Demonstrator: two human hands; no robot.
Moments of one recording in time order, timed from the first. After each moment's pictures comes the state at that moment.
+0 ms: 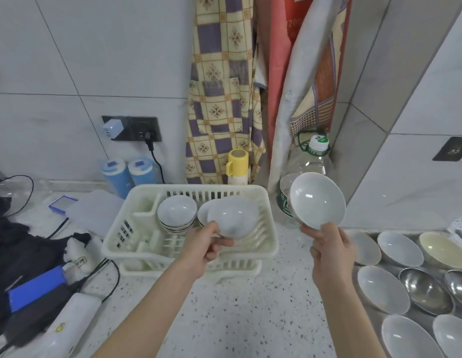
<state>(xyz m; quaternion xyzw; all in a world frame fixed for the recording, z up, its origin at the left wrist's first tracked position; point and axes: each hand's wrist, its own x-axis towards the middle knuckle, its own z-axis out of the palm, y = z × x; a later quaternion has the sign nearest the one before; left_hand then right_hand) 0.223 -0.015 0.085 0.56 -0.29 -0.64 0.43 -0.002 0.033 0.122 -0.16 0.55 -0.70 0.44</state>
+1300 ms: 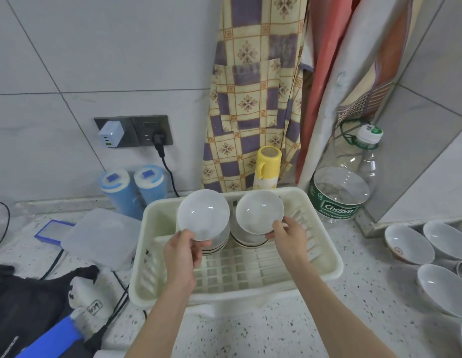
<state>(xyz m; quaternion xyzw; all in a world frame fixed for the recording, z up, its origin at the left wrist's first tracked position) 0.356 -0.100 0.028 0.56 -0.26 -0.54 0.57 0.139 -0.101 0.014 -0.38 0.70 -0.49 0.36</state>
